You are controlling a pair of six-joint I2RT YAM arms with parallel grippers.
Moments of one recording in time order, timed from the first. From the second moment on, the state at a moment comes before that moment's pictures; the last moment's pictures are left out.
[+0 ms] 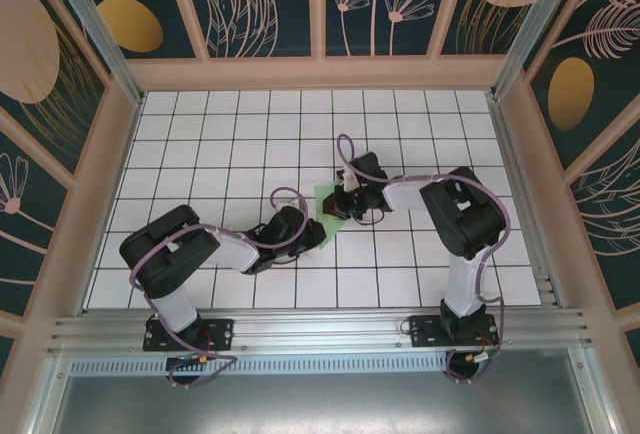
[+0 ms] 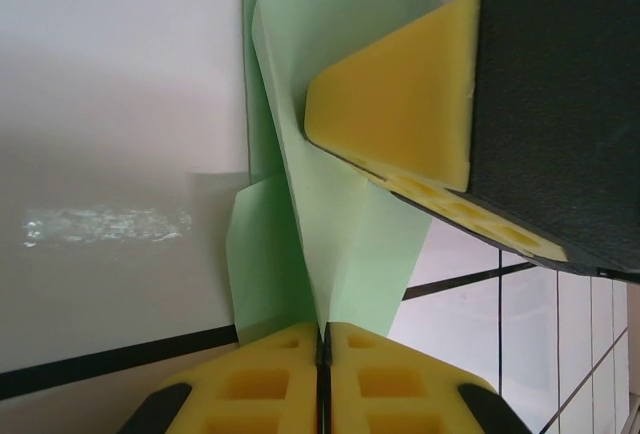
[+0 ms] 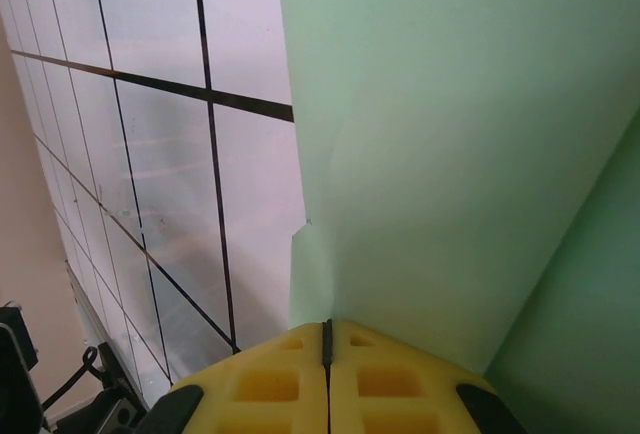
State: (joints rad) left arm -0.87 1.74 0.54 0.55 0.05 -1.14; right arm 0.56 1.92 0.96 0.00 -0.65 0.73
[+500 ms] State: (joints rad) left arm -0.87 1.65 0.55 0.40 -0.01 -1.13; right arm 0.56 1.92 0.96 0.00 -0.63 0.73
